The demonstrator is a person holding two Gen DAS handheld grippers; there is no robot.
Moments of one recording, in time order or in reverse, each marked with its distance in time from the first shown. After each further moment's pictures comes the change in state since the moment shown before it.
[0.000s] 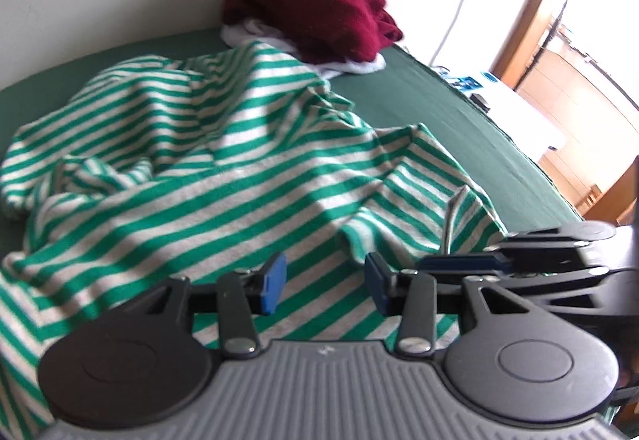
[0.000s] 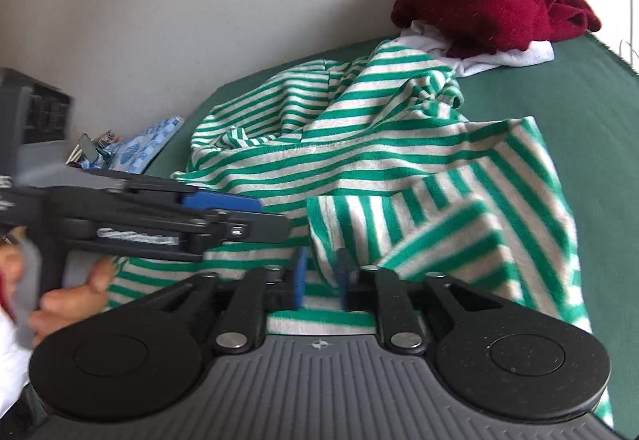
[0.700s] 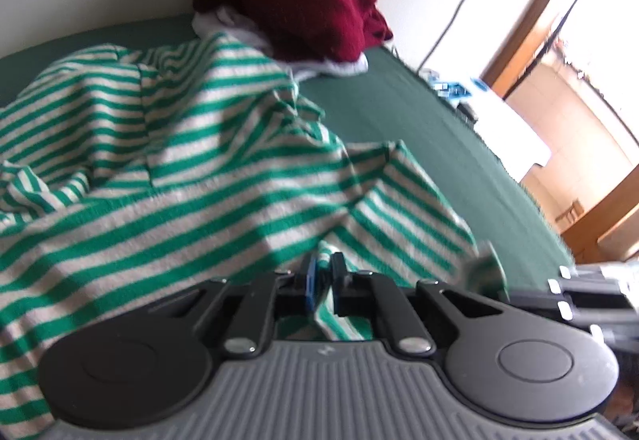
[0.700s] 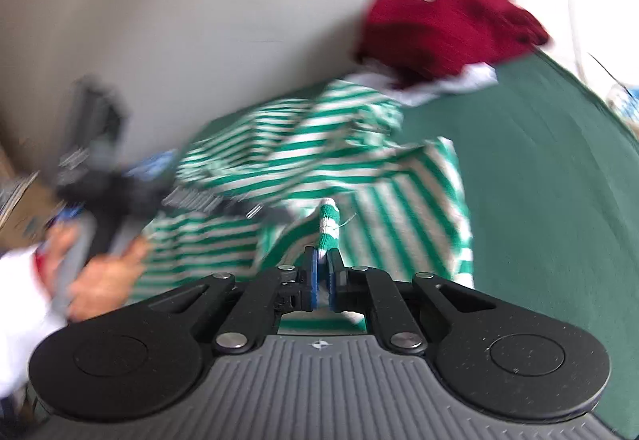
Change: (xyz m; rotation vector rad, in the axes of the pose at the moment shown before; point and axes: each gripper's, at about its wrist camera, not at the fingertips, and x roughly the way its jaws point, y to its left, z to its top) left arm 0.023 -0.002 0.029 -0.105 -0.025 -0.051; right arm -0.043 -0.030 -0.020 -0.083 -0.049 0.038
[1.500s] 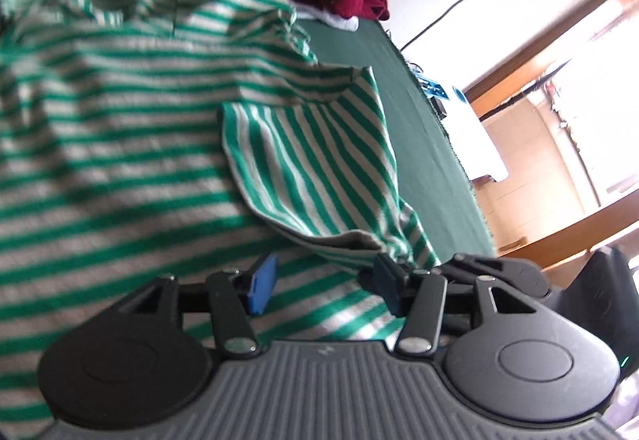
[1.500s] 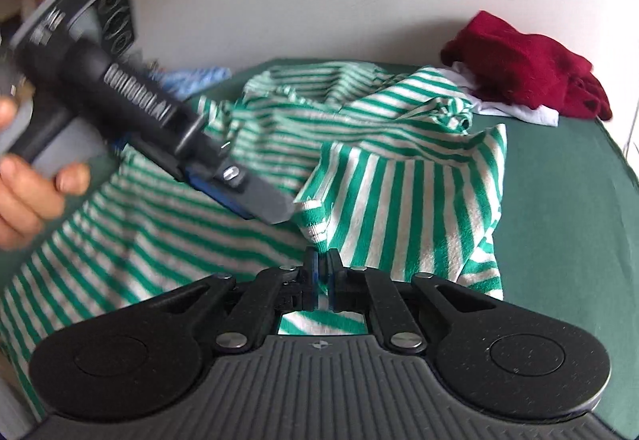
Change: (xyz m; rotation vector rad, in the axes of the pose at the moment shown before) left arm -0.050 -0.027 -0.085 -0.321 0.110 -0.136; right arm 0.010 0.053 -0.044 -0.333 0.056 -0.025
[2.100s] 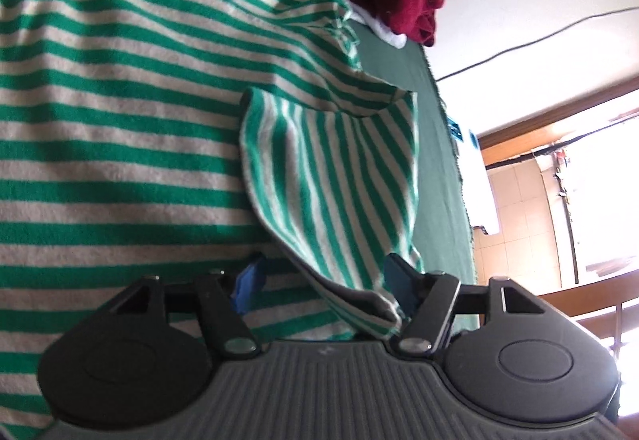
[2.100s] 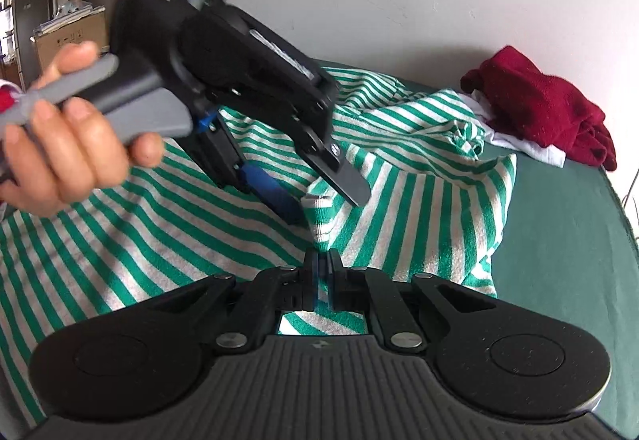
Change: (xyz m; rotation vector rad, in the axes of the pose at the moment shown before) left arm 0.026 0.022 0.018 -0.231 -0.044 -0.034; right arm -0.003 0.011 -0.007 -0.143 -0.033 -0.012
